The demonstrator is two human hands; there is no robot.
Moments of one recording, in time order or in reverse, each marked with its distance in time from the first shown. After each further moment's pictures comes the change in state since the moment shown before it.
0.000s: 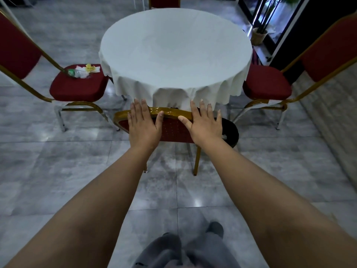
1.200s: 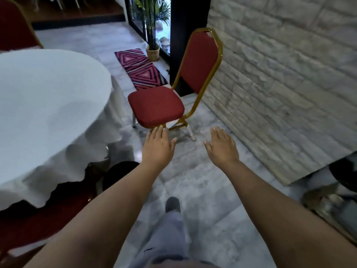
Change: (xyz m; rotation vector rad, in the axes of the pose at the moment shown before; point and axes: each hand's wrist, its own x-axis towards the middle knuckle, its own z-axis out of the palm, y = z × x) left_hand 0.057 0.555 0.272 0.104 -0.290 0.720; right_hand 0.072 0.605 -0.055 0.087 0.149 0.455
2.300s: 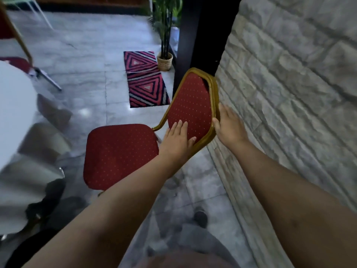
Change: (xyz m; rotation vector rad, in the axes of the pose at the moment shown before) left_hand 0.593 0.163 0.075 -0.209 -0.105 -0.137; right_hand 0.657 0.185 -0.085 0.061 0.078 -0.211
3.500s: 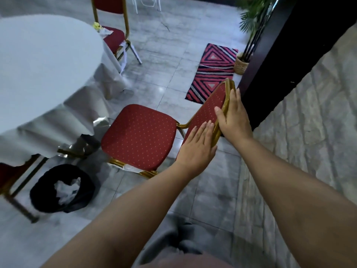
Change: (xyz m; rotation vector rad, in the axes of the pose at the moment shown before) left_hand 0.106 0.082 0.038 0.196 0.212 -0.284; right_hand 0.176 0.007 0.025 0.328 -0.079 -0.515
